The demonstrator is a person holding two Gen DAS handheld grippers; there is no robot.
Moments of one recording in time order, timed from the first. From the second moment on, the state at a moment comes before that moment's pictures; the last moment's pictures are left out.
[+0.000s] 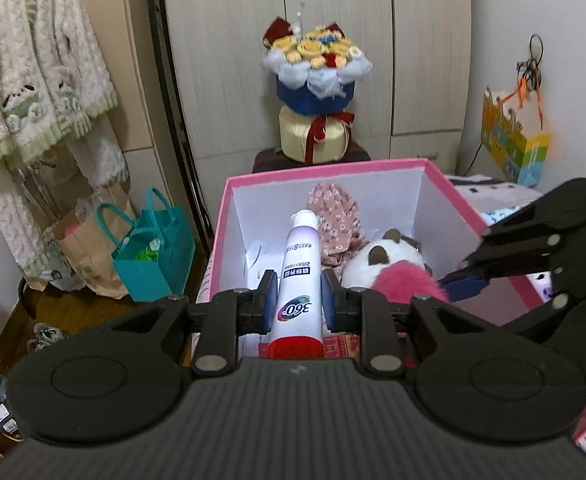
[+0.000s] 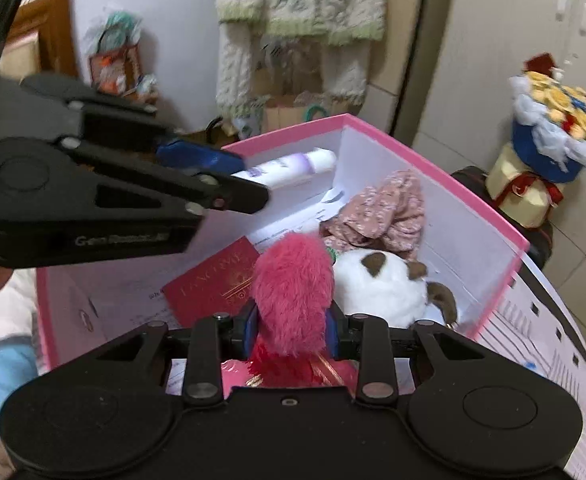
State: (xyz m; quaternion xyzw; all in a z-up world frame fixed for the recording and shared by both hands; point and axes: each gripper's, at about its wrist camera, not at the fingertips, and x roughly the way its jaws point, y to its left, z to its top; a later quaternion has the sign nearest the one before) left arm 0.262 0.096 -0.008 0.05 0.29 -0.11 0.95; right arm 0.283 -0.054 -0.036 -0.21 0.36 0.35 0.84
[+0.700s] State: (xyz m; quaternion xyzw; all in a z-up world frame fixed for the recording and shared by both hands) left arm 0.211 0.091 0.023 0.06 0.28 -0.12 0.95; right arm 0.232 -0.137 0.011 -0.14 0.30 0.31 0.89
